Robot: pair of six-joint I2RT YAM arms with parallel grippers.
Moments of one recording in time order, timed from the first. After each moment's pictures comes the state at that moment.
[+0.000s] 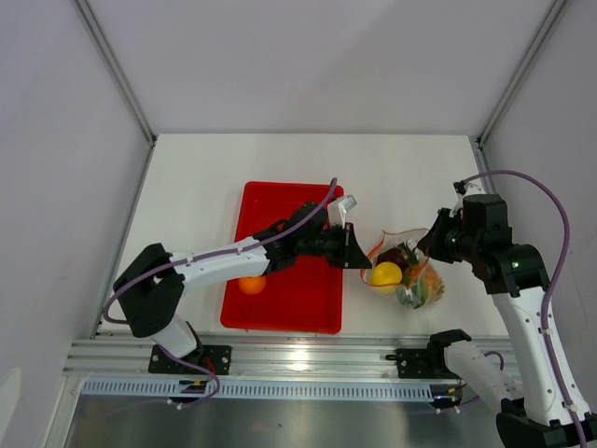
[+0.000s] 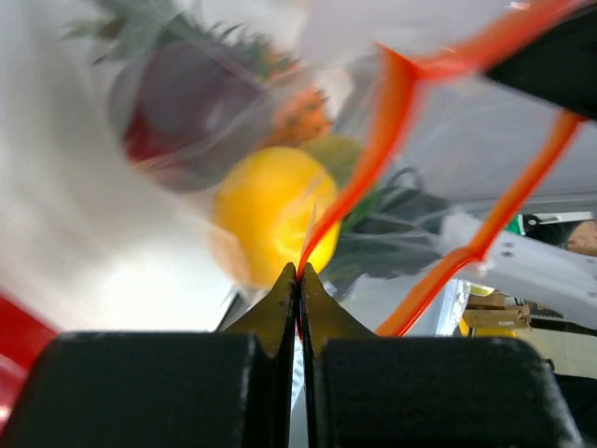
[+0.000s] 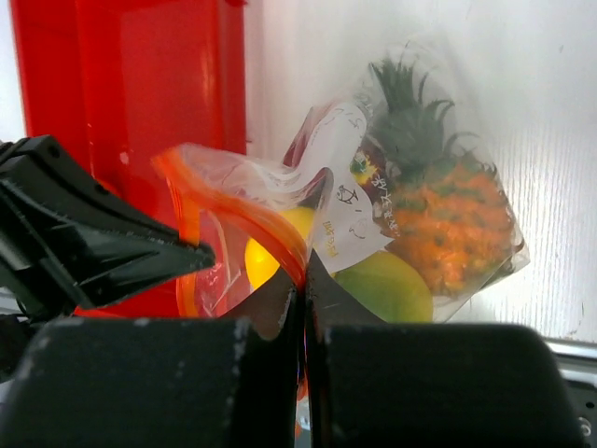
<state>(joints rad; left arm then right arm) -0.96 1.59 1.08 0.12 0.43 -0.83 0.21 0.85 1.19 -1.05 -0.10 0.44</state>
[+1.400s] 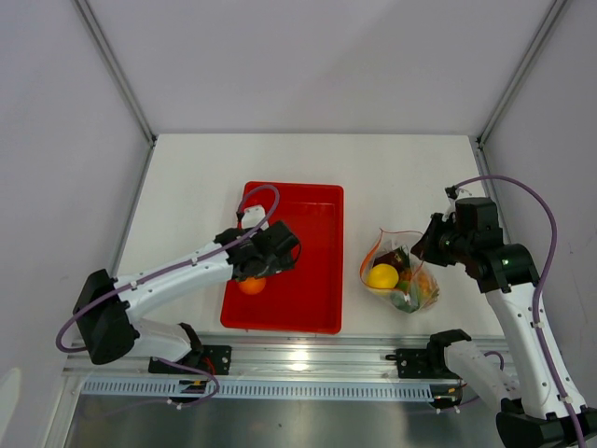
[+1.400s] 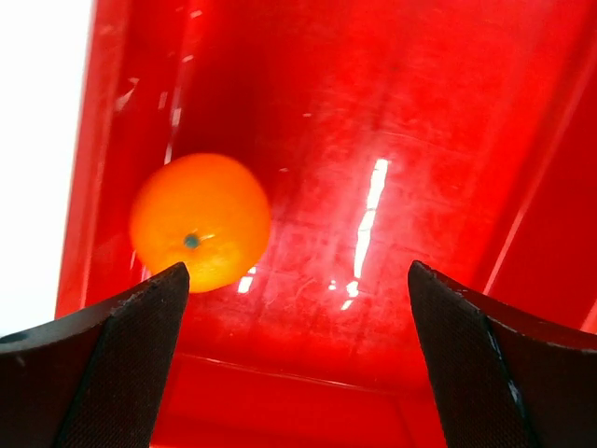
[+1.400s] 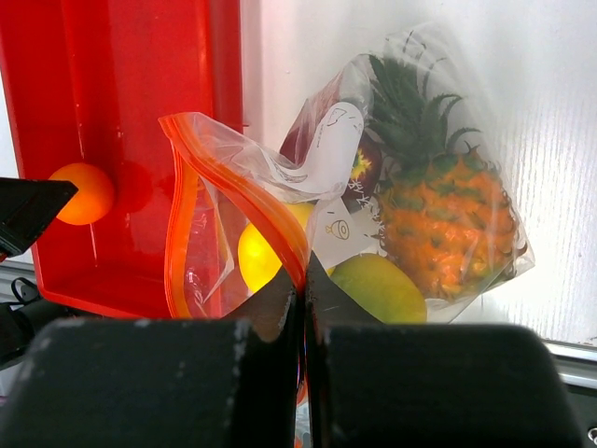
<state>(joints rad) -0.93 1.33 1.04 -0.92 -0.50 -1.10 0.21 0.85 1.09 -1.02 -0.14 0.44</state>
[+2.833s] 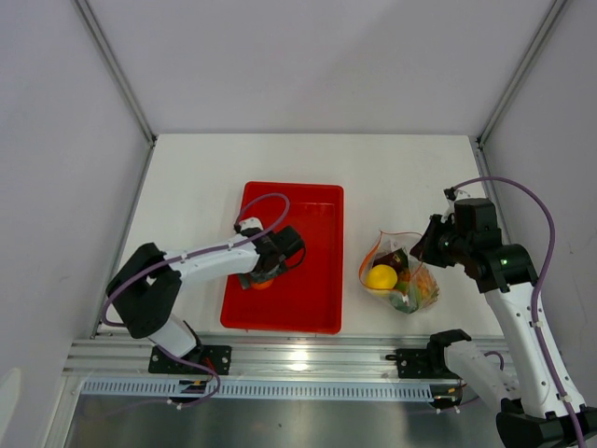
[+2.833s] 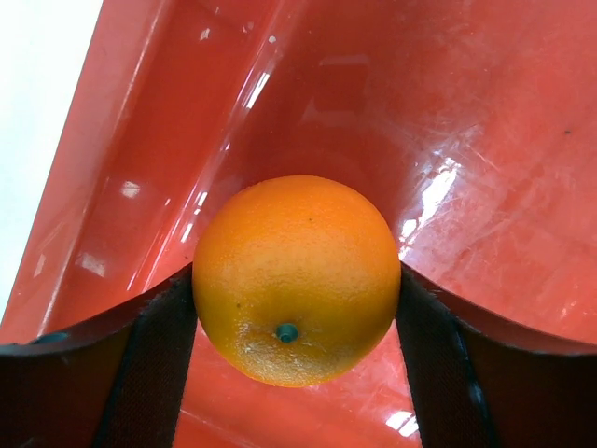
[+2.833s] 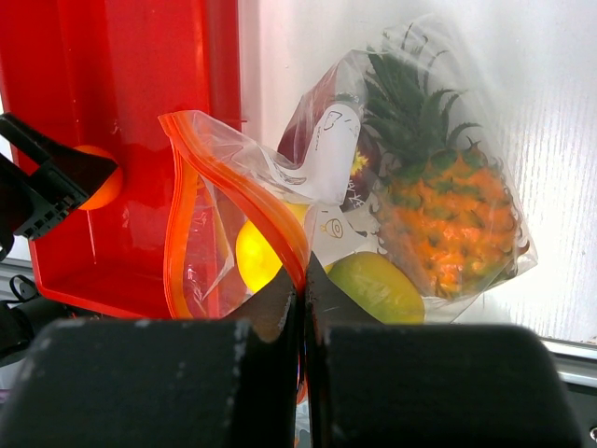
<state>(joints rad) -0.85 1.58 0.97 -0.88 -0.51 -1.30 0.21 0.85 1.08 -1.02 -0.15 0.44</state>
